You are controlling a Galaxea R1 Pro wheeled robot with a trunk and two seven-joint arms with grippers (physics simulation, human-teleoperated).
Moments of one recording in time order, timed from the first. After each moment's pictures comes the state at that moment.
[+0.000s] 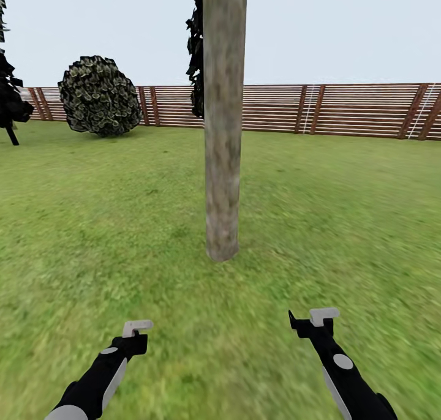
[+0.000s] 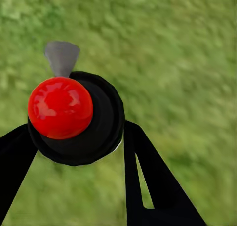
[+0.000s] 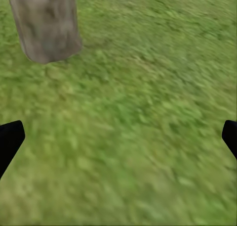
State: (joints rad) left arm -0.49 0.04 0.08 -0.60 -0.01 0.20 0.01; right arm -0.36 -0.09 0.00 -0.85 0.03 -0.09 0.00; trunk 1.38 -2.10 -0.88
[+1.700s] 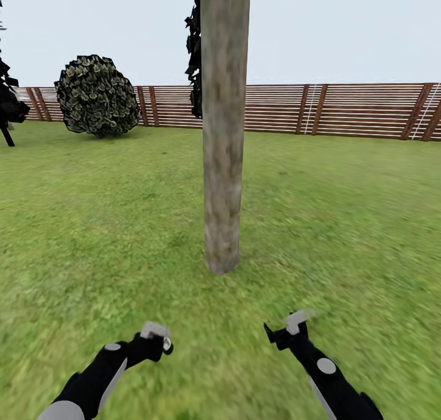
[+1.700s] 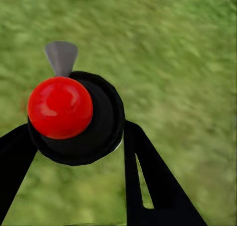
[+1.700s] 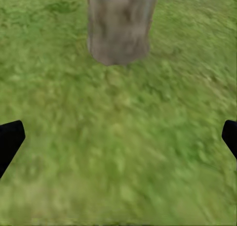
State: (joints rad) left arm -0.50 0.09 -0.07 -0.60 -0.09 0.19 -0.42; right arm -0.36 -0.09 0.20 -0.83 0.03 -0.09 0.13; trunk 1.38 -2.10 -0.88
